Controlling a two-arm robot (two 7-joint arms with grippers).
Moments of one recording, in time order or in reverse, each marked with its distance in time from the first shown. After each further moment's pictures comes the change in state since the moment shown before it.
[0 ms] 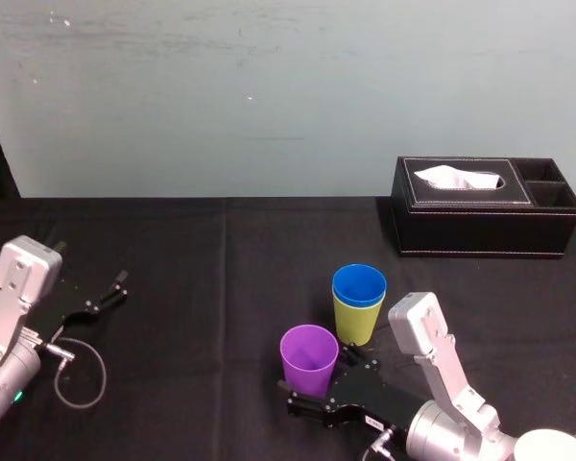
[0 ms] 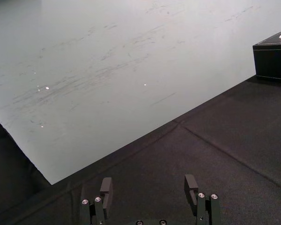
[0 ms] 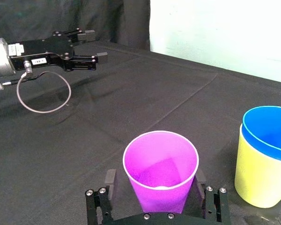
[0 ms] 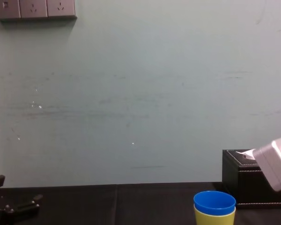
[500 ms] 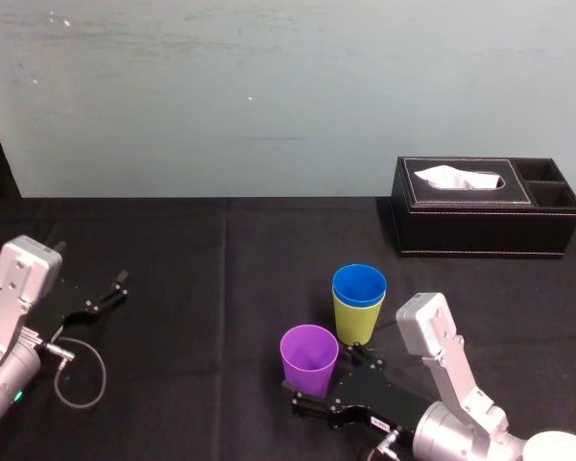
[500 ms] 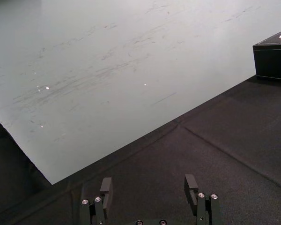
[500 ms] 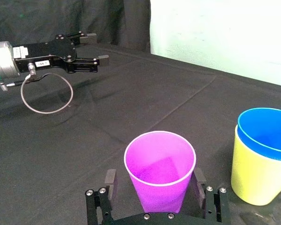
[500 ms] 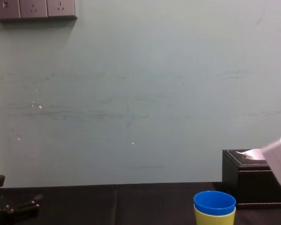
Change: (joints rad) left arm 0.000 0.000 0.000 0.000 0.000 0.000 0.000; right arm -0.018 0.020 0.008 -0.030 0.009 -0.002 0.000
